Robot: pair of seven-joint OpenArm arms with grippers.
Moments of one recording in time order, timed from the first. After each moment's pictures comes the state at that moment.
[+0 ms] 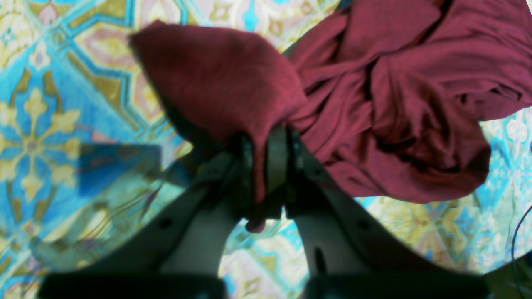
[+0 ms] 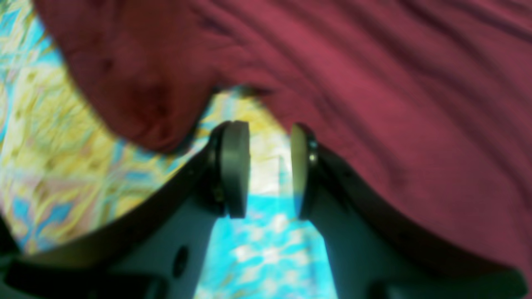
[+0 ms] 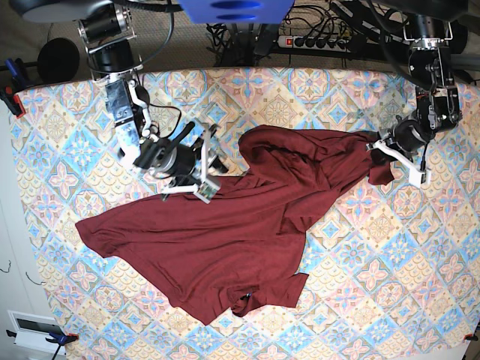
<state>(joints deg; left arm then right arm) 12.9 -26.8 -15.9 98.0 -48.5 -1.3 56.8 4.3 13.0 -16.4 94.5 15.7 37.0 -50.6</state>
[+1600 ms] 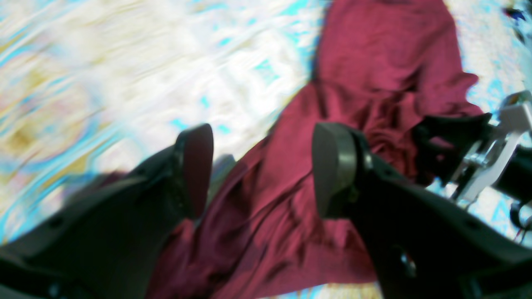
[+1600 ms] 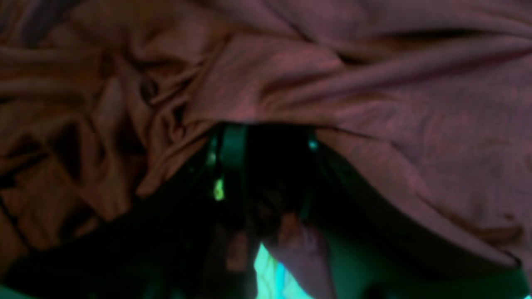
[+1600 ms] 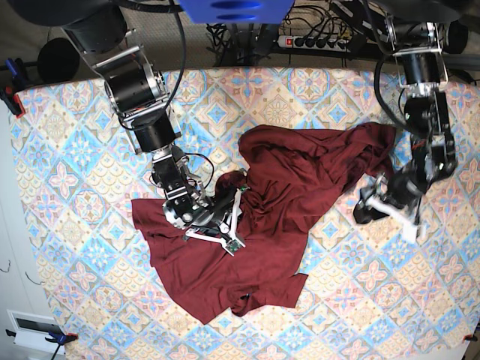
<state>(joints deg) -8.1 -24.0 -9.2 88.6 -47.9 -1.1 57.0 29.5 0.6 -21.8 51.5 1.9 24.8 -39.2</state>
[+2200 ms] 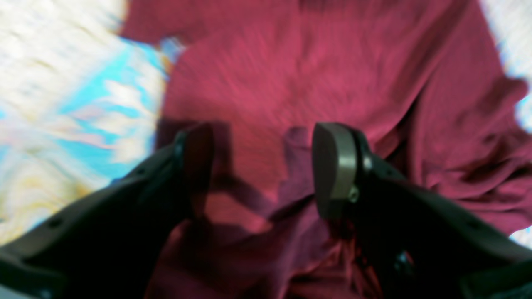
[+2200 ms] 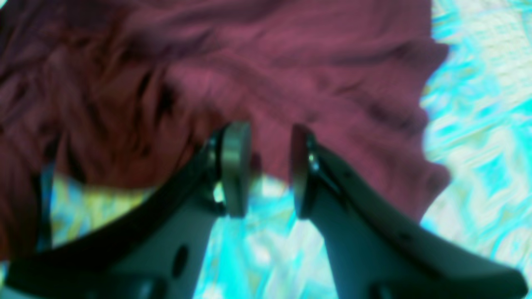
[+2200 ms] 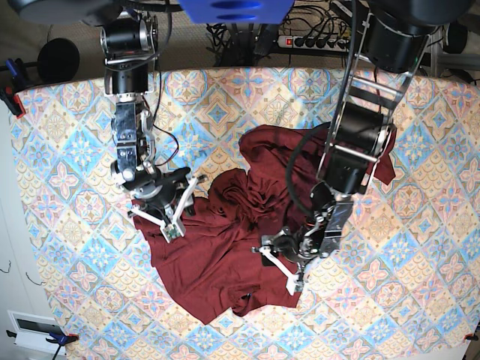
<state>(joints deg) -44.4 -2.3 21.1 27.3 -31.7 -1.8 29.2 9.9 4.1 -0.8 84.5 1.9 25.3 -45.3</state>
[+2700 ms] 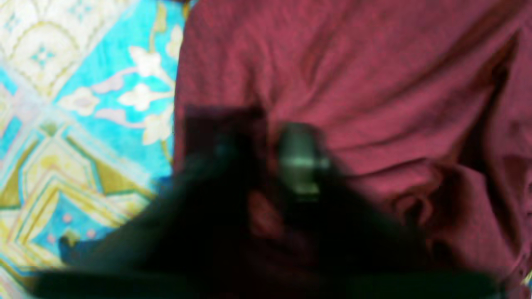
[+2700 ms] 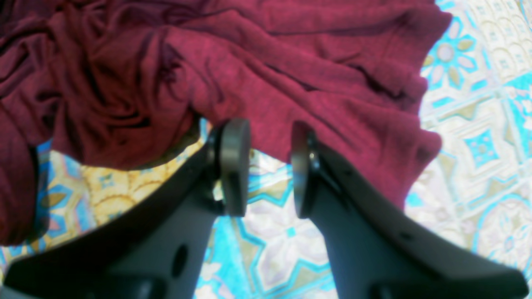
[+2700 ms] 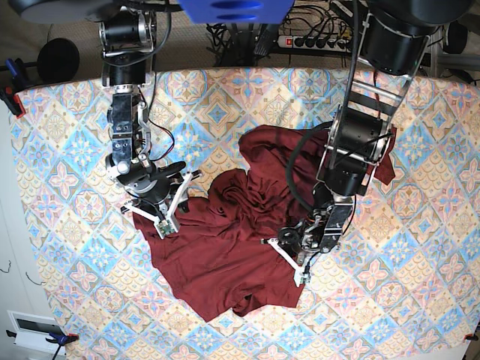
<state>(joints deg) -45.4 -2.5 21.8 20.2 -27.5 -1.4 27.6 8.0 4.7 -0.3 88.6 1.8 25.2 -47.0</state>
